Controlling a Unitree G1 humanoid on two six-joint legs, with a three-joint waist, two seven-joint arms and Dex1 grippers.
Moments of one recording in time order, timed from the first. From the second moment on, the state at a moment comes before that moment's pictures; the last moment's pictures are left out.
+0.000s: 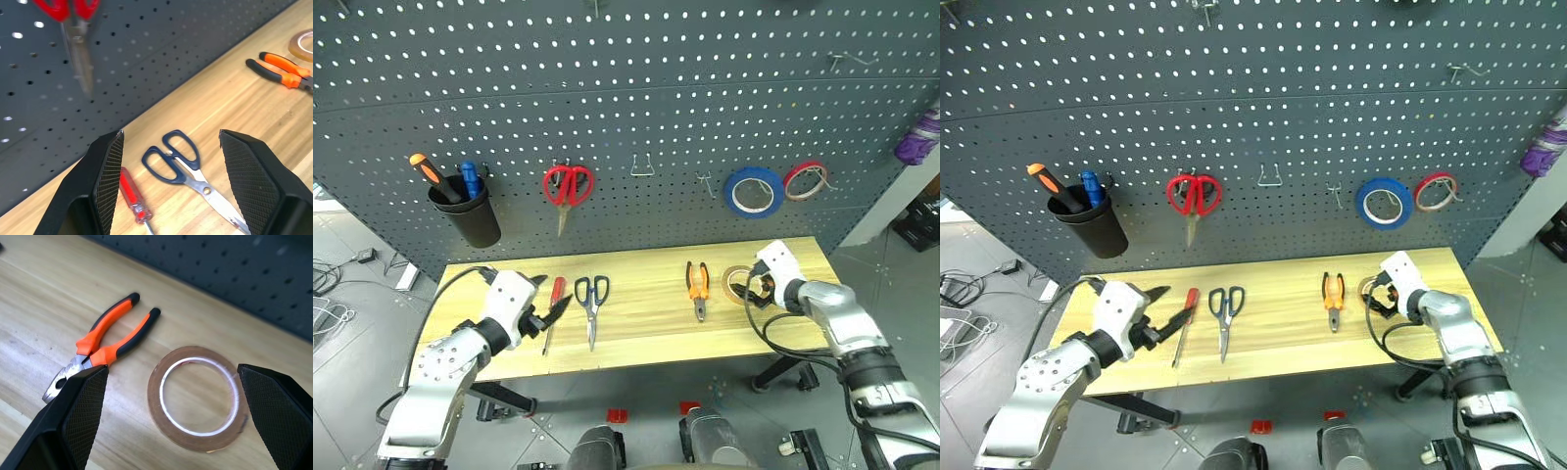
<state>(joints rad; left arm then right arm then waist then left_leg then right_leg) 0.11 0.61 0.06 -0.27 -0.22 0.26 -0.64 -0.45 -0.48 0.11 0.44 0.01 0.40 0.65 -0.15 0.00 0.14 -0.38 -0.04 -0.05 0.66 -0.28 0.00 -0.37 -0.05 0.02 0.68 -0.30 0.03</state>
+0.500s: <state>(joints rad) -0.03 0.64 -0.16 -0.28 -0.16 0.26 -0.82 -0.81 -0.33 0.21 1.14 -0.14 0.30 0.53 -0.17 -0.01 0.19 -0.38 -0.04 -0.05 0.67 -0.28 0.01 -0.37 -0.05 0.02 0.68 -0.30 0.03</state>
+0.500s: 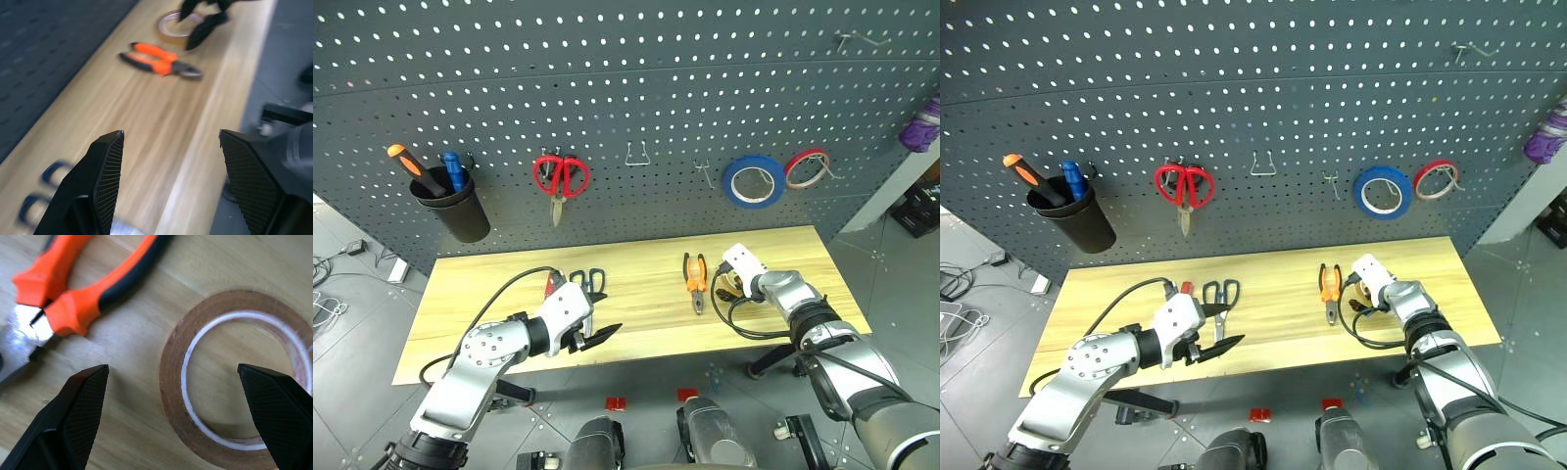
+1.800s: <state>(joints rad) -0.15 0.51 0.03 -0.28 -0.39 0.29 -0.81 -0.07 -0.34 0.16 -0.34 -0.29 -0.09 0.25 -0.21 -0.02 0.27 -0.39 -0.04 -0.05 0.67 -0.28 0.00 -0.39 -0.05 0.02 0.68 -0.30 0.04</state>
